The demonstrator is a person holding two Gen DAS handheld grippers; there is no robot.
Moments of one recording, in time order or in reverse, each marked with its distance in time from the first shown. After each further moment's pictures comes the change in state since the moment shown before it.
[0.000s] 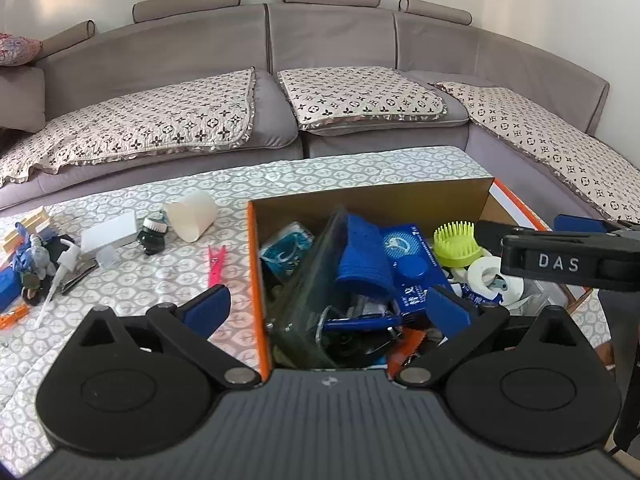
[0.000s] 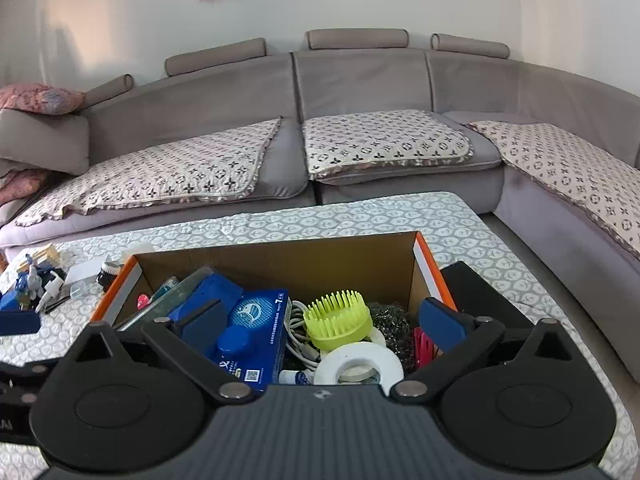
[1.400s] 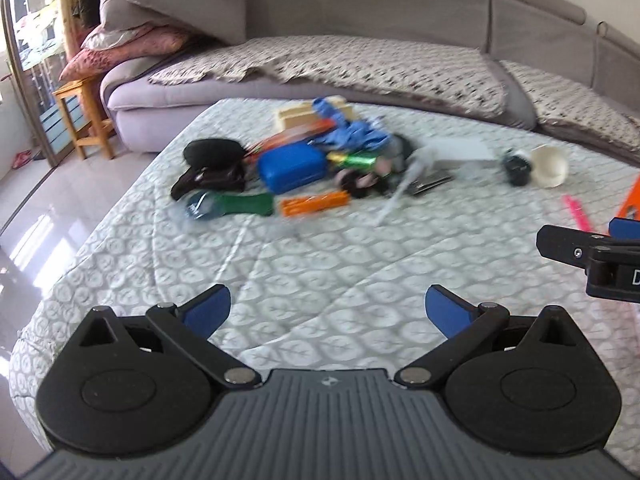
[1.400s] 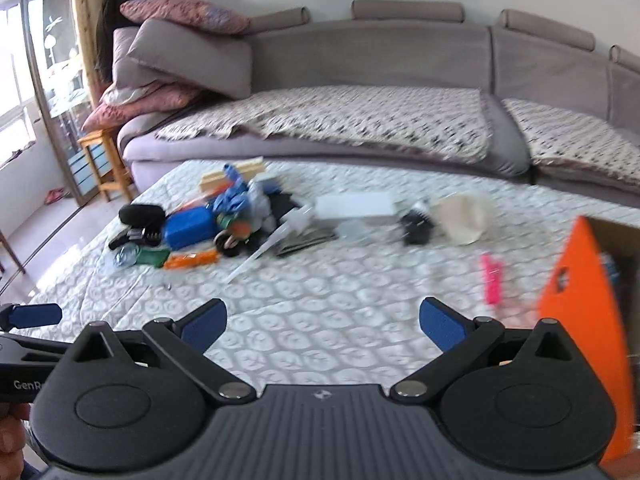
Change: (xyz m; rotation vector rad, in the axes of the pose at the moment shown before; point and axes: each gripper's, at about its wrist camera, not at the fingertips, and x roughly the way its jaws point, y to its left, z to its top) left arm -0.048 0.250 -0.092 -0.297 0.072 0.403; right arm 0.024 0.294 -0.042 -0.232 0.136 0.383
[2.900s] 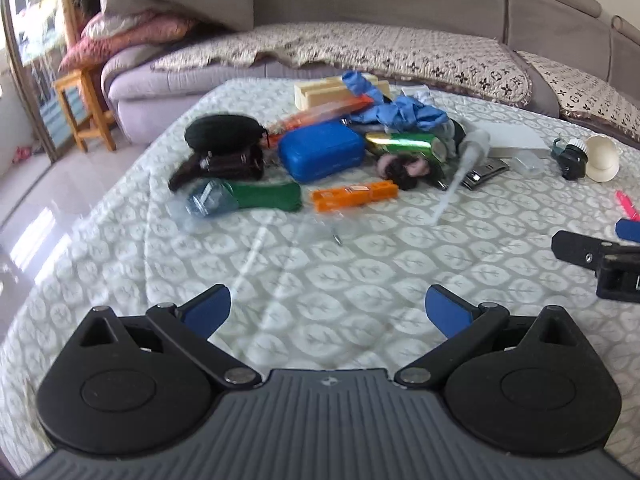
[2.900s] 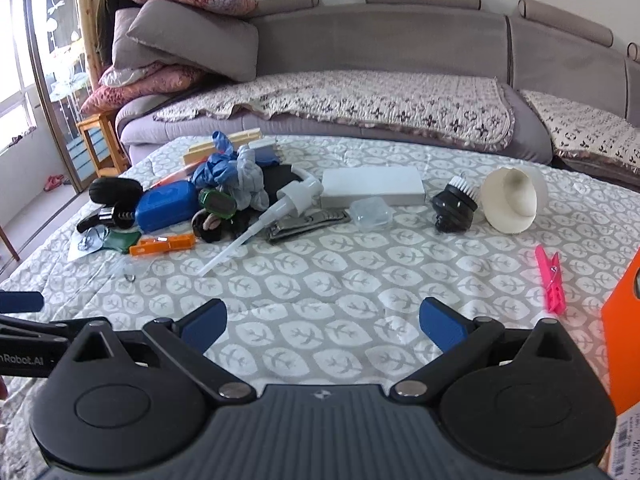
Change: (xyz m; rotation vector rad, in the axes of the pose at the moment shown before) left arm 0.047 0.035 0.000 0.017 -0.006 0.013; right arm 0.063 -0.004 -0.012 -0.036 -0.018 -0.004
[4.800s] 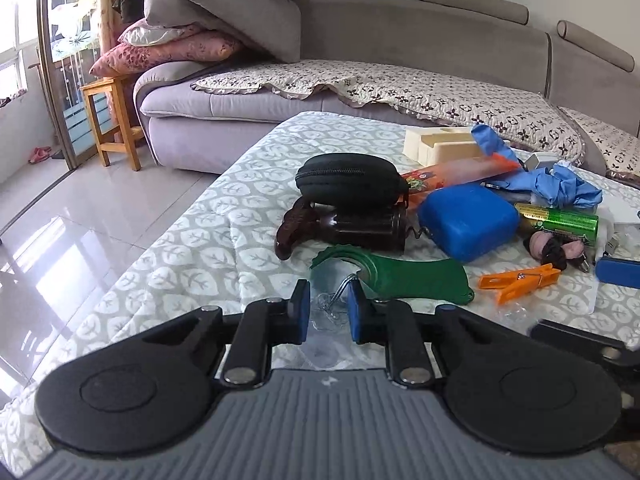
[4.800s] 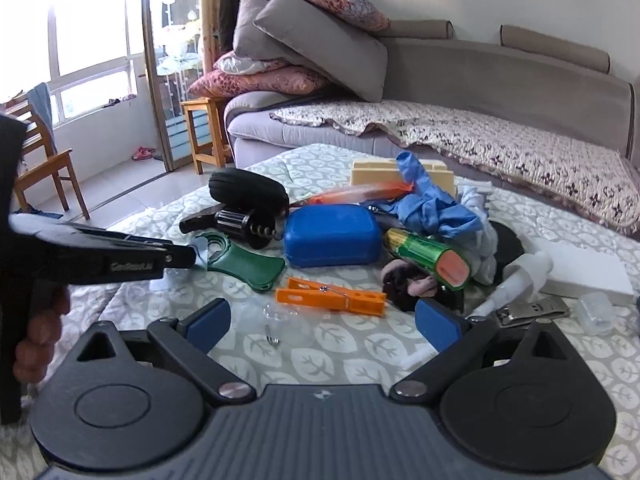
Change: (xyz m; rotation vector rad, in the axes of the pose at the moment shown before) left arm 0.051 0.094 0.020 -0.103 -0.121 0.020; right arm 0.068 0.121 0.023 -0.207 -0.046 0.255
